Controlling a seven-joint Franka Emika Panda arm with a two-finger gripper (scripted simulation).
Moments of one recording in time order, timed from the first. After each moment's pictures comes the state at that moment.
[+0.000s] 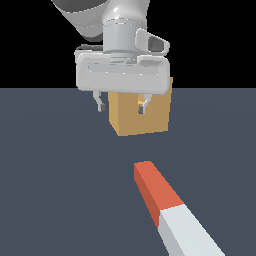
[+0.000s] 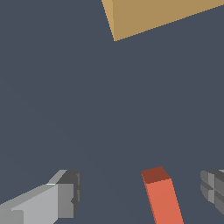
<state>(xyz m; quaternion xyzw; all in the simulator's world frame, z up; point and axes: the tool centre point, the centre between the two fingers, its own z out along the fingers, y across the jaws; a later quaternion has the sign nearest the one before) -0.014 0.005 0.147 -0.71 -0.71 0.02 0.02</state>
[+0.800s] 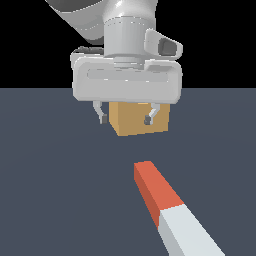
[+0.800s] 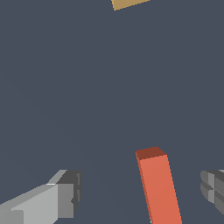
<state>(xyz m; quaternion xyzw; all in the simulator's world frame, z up) -0.003 -0.039 0.131 -0.69 -0.73 0.01 0.02</state>
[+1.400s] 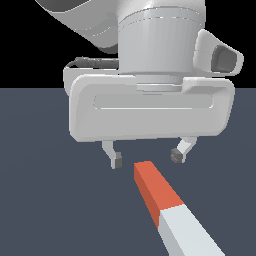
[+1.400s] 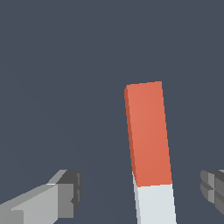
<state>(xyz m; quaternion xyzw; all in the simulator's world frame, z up) 0.030 -0.135 0.098 -0.65 -0.76 0.01 0.01</state>
